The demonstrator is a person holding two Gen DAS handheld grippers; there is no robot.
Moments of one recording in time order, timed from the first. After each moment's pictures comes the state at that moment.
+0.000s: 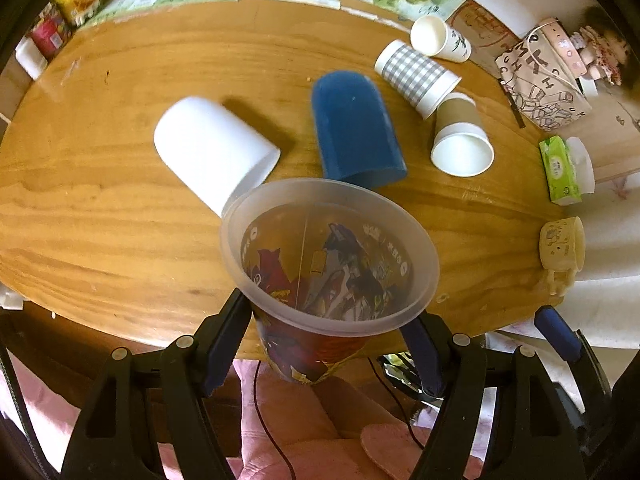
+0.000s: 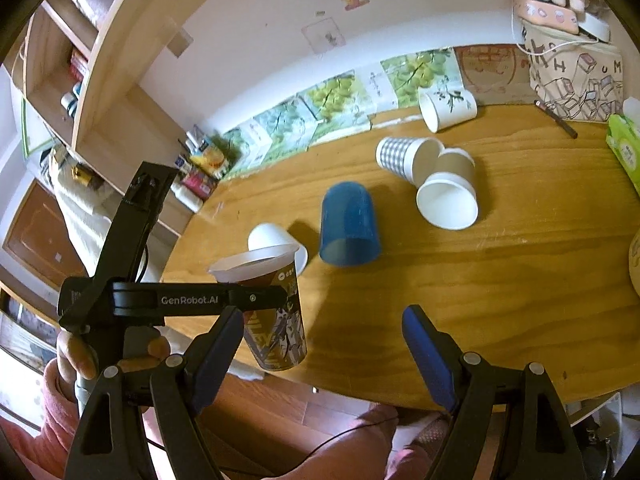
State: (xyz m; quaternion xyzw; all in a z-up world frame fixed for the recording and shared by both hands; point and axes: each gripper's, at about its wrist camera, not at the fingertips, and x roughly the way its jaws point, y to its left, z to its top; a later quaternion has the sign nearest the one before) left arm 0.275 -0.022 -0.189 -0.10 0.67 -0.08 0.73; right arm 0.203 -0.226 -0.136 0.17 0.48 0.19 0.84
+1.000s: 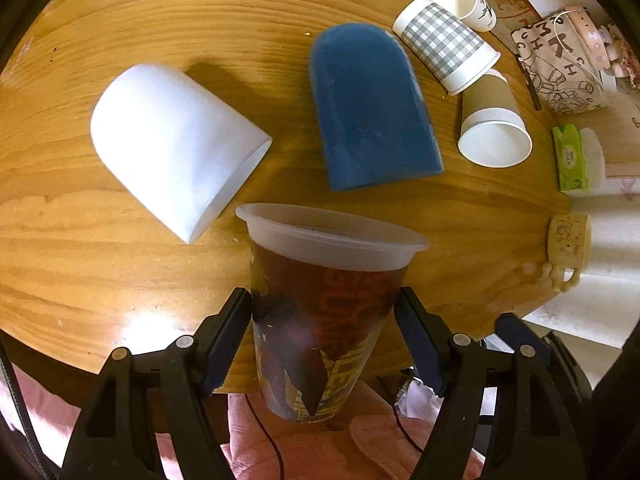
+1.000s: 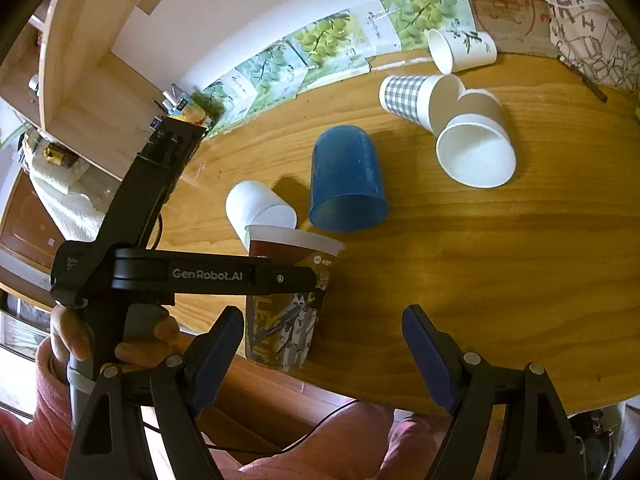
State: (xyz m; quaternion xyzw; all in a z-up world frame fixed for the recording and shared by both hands) left arm 0.313 -0.022 -0.232 -0.11 0.72 -0.11 0.67; right arm 0.239 -0.194 -0.180 0.16 0.56 0.19 0.79
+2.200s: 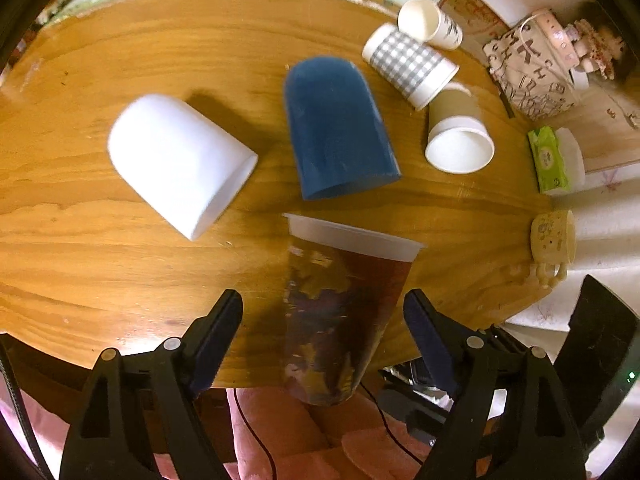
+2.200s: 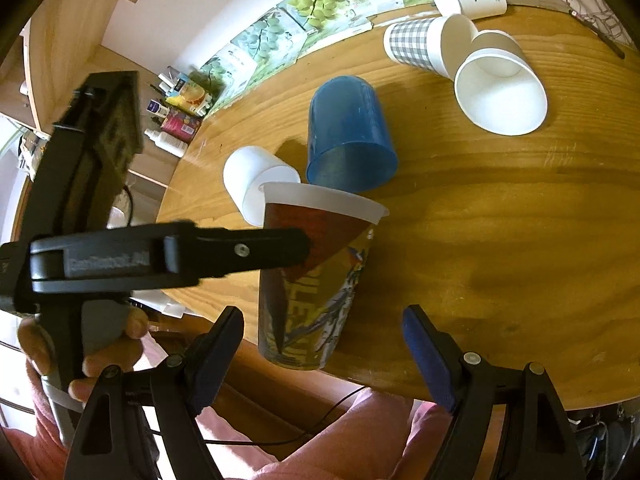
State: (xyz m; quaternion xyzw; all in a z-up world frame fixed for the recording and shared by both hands) left arm 0.294 -0.018 -0.207 -0.11 0.67 -0.12 0.72; right arm 0.239 -0.185 -0.214 0.19 0.59 0.21 0.76
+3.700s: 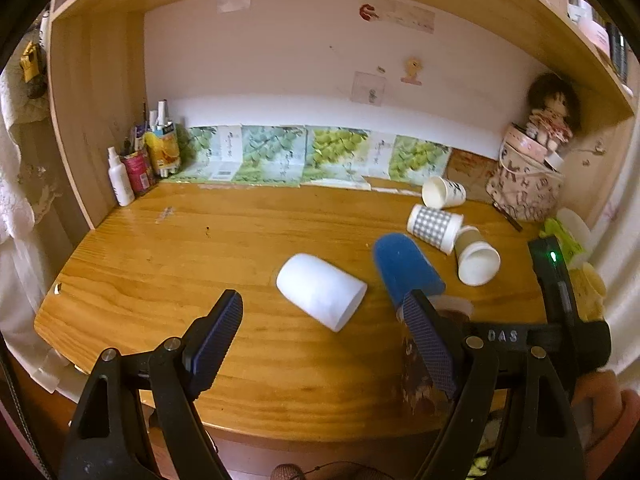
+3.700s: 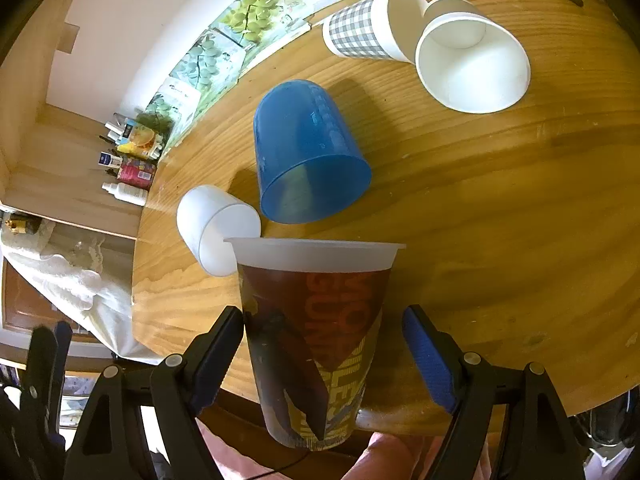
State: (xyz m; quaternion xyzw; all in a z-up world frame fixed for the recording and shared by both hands) left arm 0.191 0.052 -0.138 -0.03 0.35 -0.04 0.93; right arm 0.266 -0.175 -0.243 0.25 0.60 0.12 0.75
